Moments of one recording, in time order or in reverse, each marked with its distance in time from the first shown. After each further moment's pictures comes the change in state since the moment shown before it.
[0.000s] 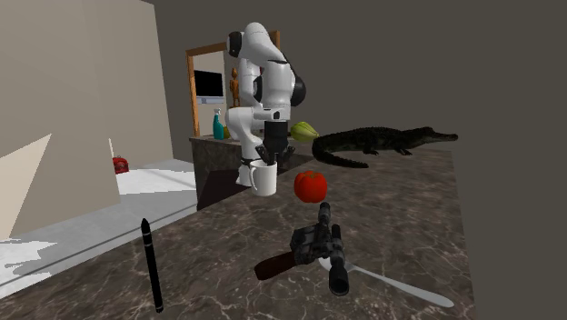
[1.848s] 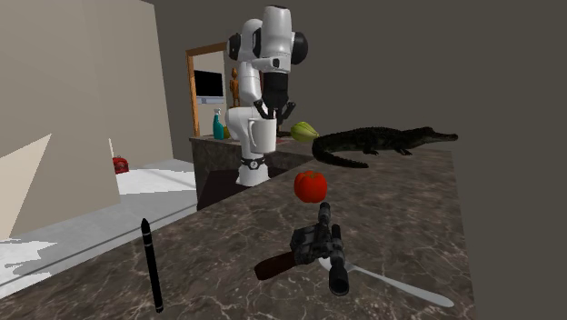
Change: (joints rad) arm 0.007 -0.167 -0.018 0.232 0.021 -0.397 -0.032
